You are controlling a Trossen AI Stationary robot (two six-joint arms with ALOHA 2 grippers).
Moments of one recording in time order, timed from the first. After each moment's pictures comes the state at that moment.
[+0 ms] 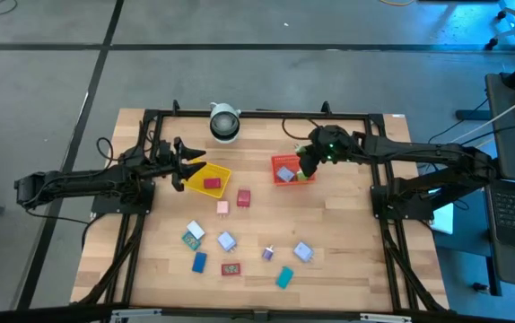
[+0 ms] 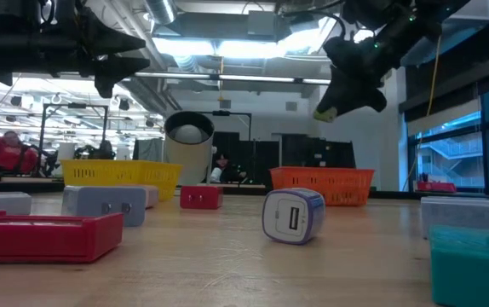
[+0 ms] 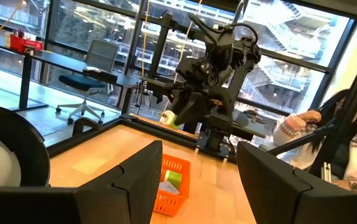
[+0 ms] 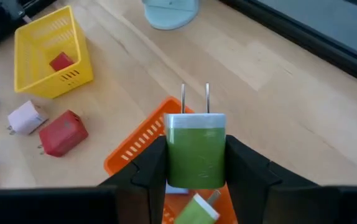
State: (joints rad) left arm 0.32 0.50 0.08 0.57 0.08 -0.32; right arm -0.25 1.22 0.82 -0.36 0.14 0.44
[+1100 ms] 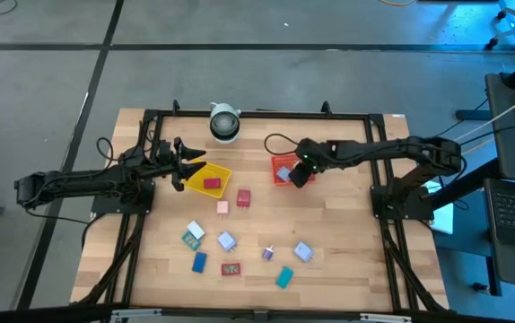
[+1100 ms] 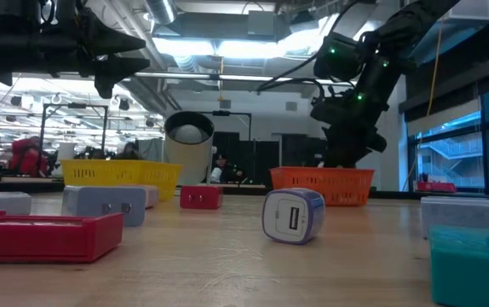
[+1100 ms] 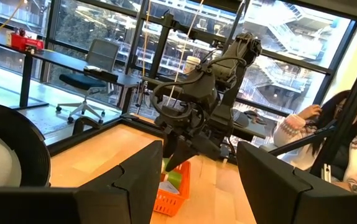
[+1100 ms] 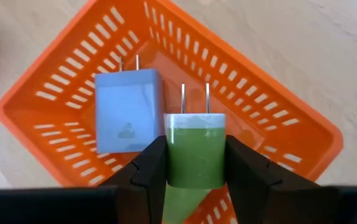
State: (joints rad) left arm 0.32 0.50 0.08 0.57 0.08 -0.33; right arm -0.25 1.53 0.83 -0.39 0.12 0.48
